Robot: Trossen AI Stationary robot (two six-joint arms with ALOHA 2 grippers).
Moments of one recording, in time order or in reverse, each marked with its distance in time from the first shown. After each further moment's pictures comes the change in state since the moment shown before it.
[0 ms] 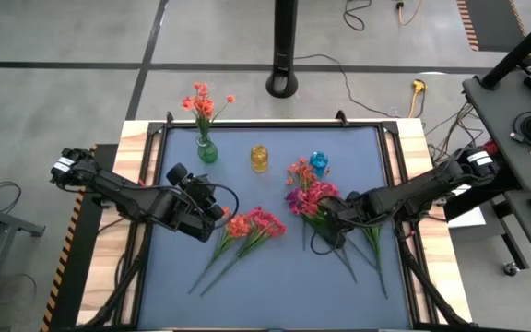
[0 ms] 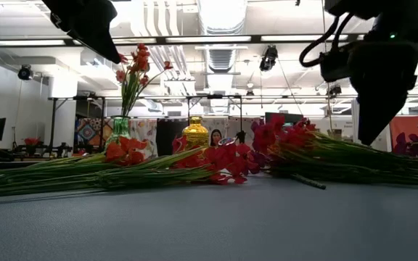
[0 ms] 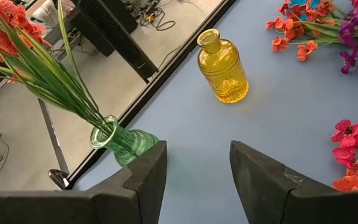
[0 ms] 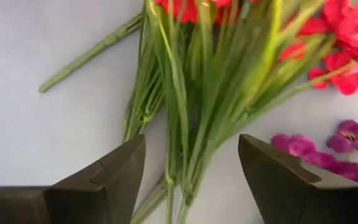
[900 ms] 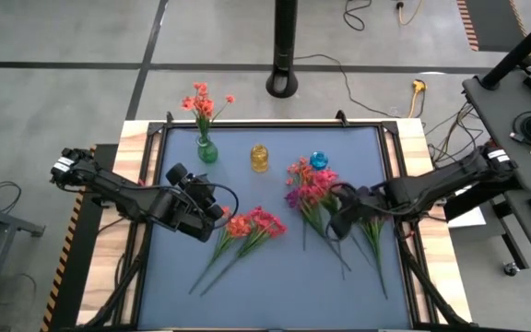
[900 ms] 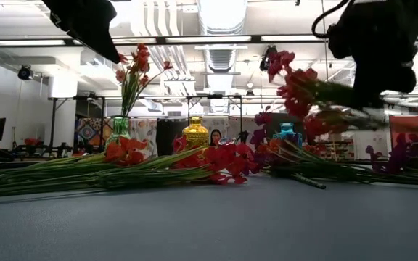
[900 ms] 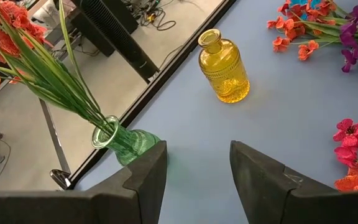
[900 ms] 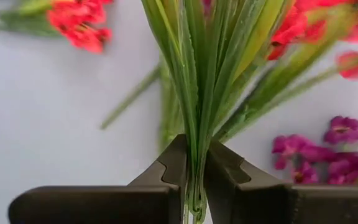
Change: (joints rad) left arm 0.000 0.000 0.002 -0.008 -0.001 0.000; right arm -0.015 -0.237 -0.035 -0.002 0.031 0.147
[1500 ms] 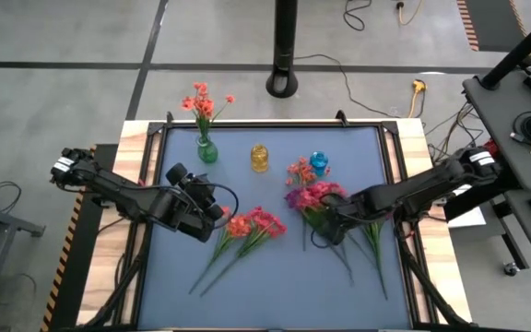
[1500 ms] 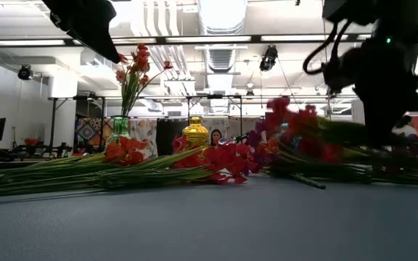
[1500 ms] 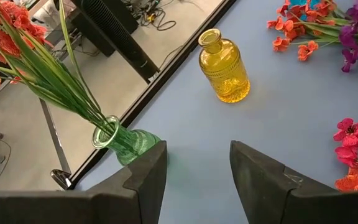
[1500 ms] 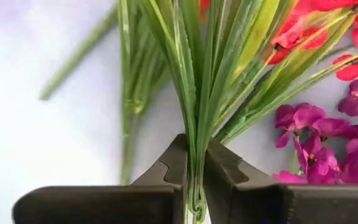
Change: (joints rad) left arm 0.000 -0.001 0.000 -0.003 0.000 0.000; right arm -0.027 0.189 0.005 -0.008 -0.116 -0.001
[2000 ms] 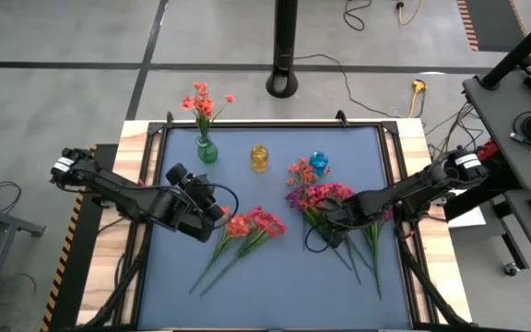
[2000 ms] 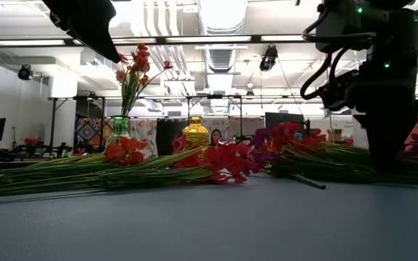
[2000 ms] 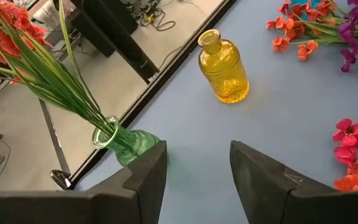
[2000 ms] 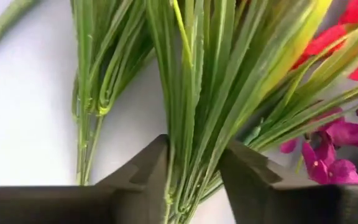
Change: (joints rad) left arm 0.000 -0.001 0.001 0.000 0.000 0.000; right arm 0.000 0.161 0.000 0.009 0.008 -0.050
